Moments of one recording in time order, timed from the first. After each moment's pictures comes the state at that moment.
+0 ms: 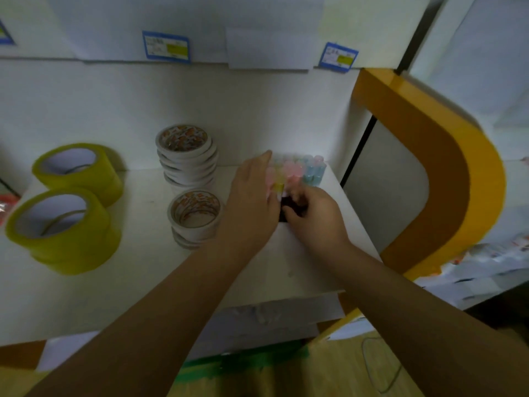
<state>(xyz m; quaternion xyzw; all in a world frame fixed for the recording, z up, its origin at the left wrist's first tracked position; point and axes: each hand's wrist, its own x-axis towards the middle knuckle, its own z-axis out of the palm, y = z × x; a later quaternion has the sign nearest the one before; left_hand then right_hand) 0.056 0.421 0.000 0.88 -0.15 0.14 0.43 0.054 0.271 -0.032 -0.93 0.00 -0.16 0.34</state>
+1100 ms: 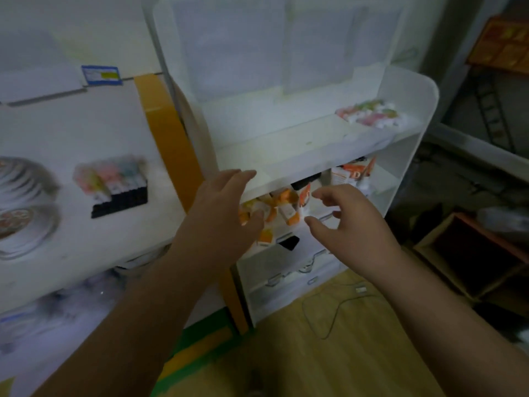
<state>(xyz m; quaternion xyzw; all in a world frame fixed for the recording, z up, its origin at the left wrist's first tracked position) -0.173 0.150 0.071 0.90 -0.31 0.08 0.28 -0.257 -0.056 0.036 -0.91 0.06 -0.22 0.34</state>
